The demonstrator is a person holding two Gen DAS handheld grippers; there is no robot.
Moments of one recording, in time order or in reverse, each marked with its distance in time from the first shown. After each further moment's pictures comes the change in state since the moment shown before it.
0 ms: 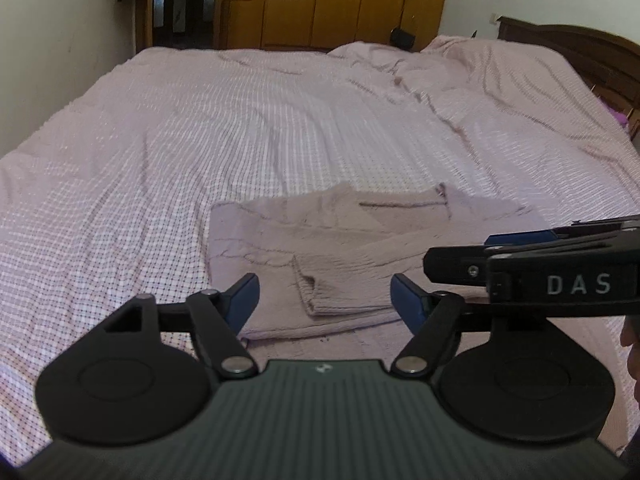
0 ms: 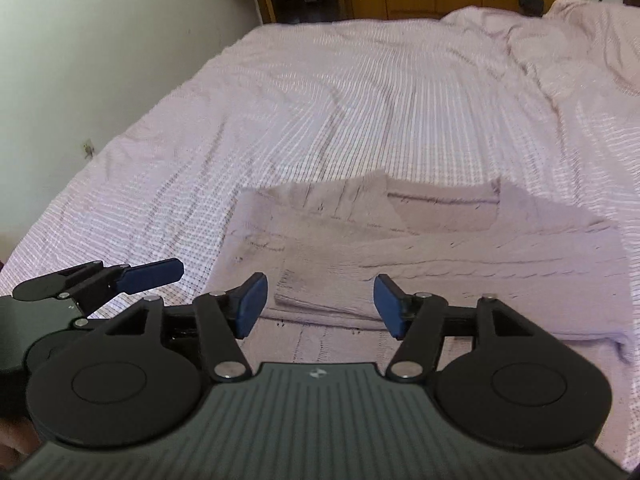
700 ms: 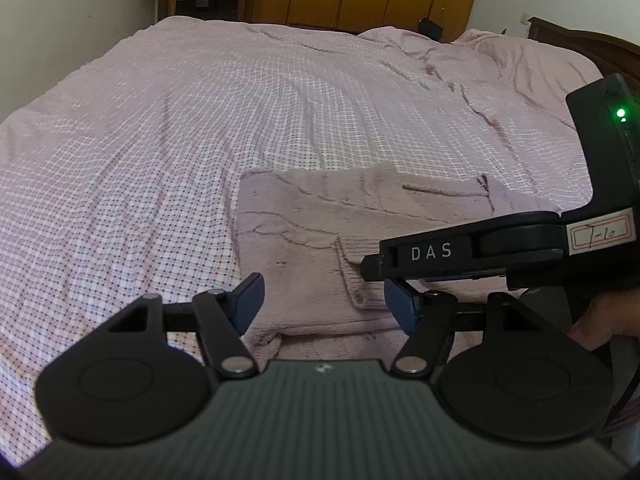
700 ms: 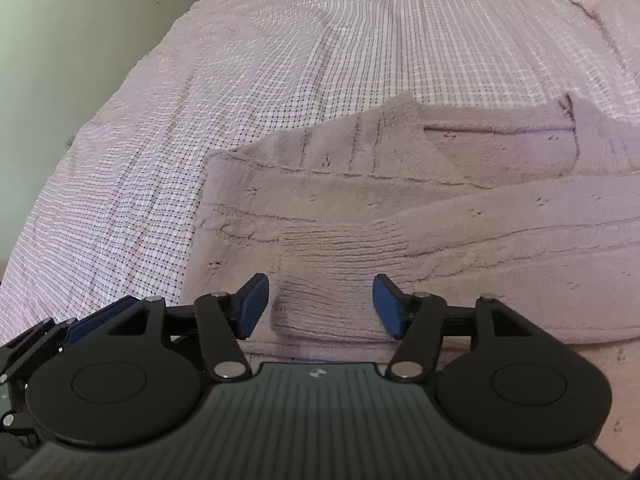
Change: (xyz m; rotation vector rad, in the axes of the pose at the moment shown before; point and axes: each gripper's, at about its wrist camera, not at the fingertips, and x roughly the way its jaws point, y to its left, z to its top) left arm 0.040 0.036 -0.008 -0.084 0.059 0.032; right arm 0.143 0.003 0.011 0.142 0.195 0.039
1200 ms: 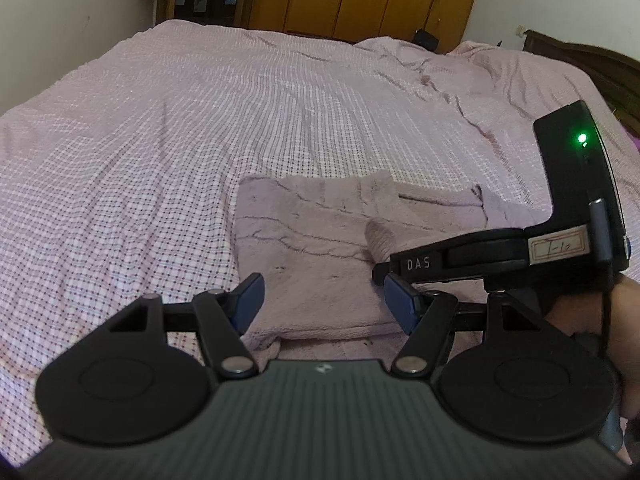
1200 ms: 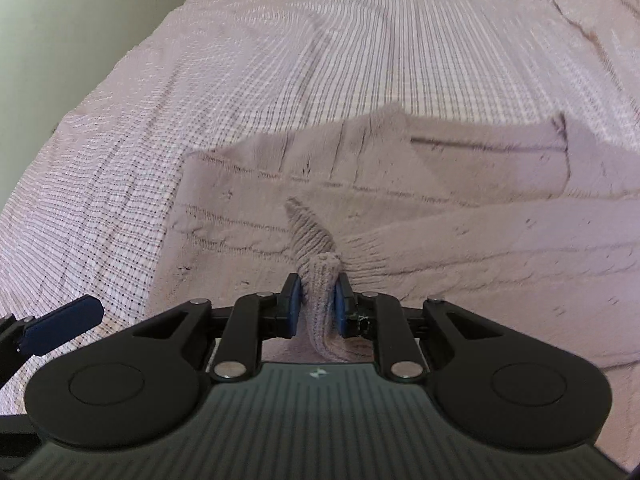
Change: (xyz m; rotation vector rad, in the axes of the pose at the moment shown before) left arm 0.003 0.005 -0.002 -0.022 -0.020 -0.011; right arm 0.028 0.001 0.003 -0.016 0.000 -0.037
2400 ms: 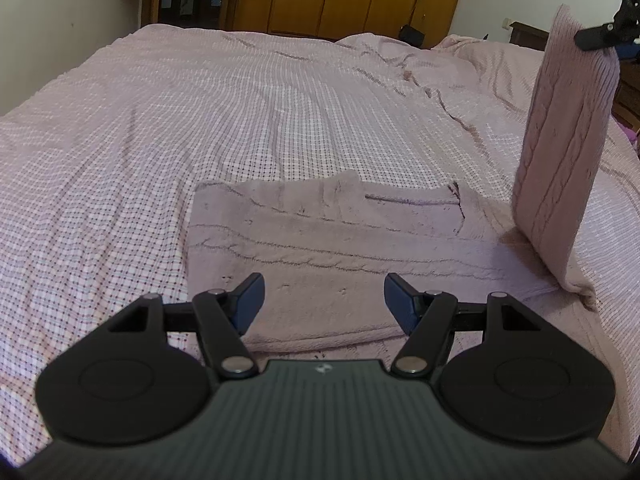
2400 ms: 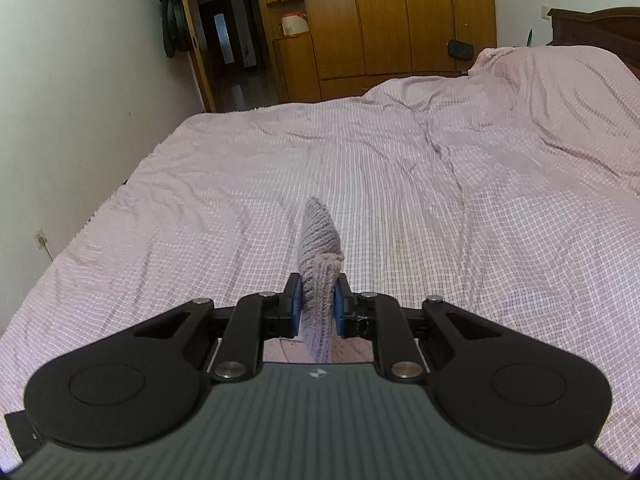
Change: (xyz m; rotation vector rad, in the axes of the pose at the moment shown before) left arm 0.012 -0.035 0.004 0.034 0.001 -0.028; right arm -0.257 -0.082 0.093 -0.001 -0.381 -0.132
